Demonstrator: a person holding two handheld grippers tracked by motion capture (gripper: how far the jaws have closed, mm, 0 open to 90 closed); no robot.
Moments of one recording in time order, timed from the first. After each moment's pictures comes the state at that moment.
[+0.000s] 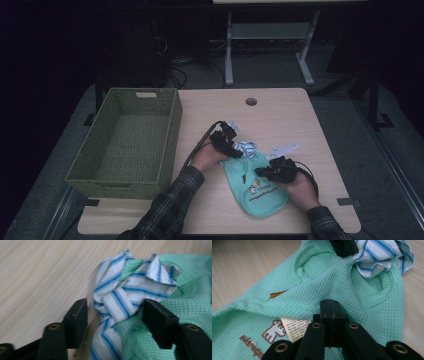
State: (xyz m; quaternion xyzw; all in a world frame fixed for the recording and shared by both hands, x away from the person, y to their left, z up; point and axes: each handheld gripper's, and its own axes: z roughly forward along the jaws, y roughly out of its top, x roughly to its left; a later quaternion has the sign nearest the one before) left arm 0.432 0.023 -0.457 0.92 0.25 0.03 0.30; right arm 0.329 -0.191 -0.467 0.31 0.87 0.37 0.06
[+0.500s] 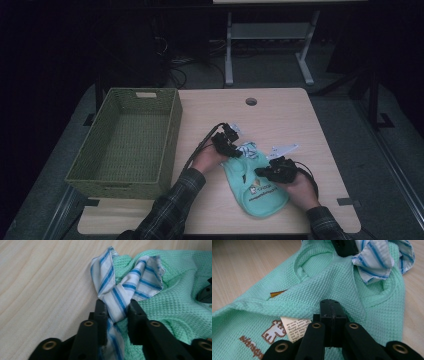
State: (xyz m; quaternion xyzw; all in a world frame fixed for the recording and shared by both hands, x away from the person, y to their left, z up) left arm 0.425 0.020 -0.455 0.93 0.23 0.02 0.30; right arm 0.328 -0.191 -0.467 0.31 0.87 0.37 0.06
